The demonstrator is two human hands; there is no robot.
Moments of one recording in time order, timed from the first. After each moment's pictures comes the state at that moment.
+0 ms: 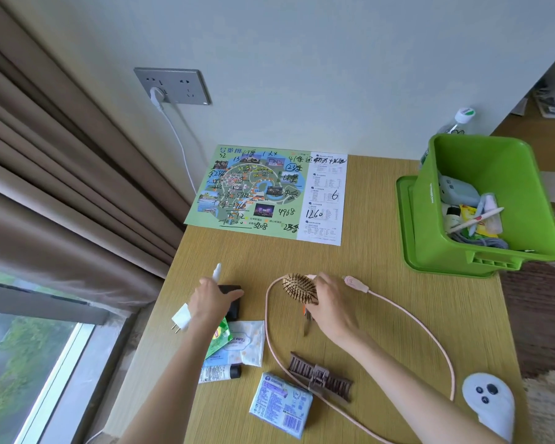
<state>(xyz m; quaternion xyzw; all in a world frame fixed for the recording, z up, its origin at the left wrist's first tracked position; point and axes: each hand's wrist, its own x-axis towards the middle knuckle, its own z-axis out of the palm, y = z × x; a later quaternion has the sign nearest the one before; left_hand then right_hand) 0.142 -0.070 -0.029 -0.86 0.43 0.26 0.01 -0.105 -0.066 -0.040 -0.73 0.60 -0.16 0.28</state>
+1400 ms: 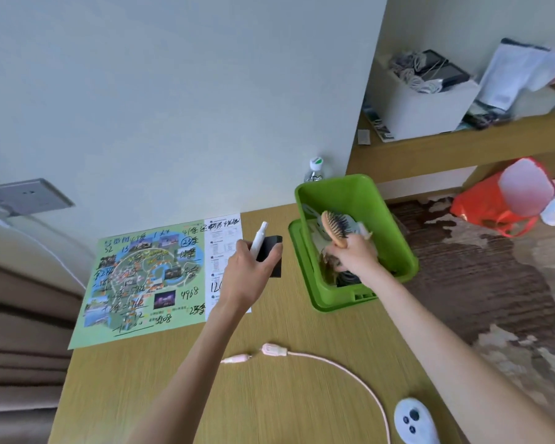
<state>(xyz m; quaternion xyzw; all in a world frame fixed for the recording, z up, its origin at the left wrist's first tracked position) -0.116 -0.227 0.074 -0.65 0.64 0.35 -0.23 -0.338 -0.214 0.046 -0.40 0.75 -0.32 0.41</state>
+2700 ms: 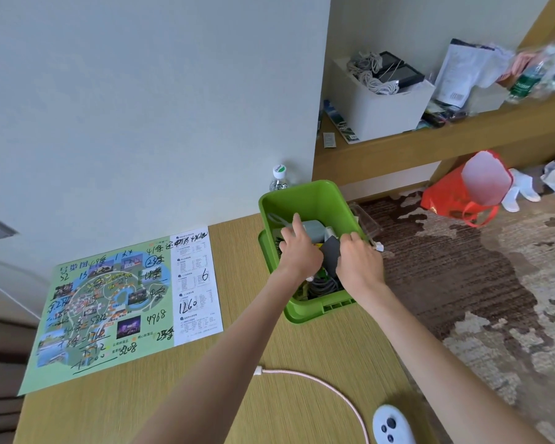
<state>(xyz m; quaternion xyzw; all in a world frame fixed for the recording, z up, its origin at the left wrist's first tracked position) -0.275 -0.242 0.087 -0.55 0.71 0.43 -0.07 -0.375 -0.181 0.072 -0.54 0.84 -0.05 0.06</state>
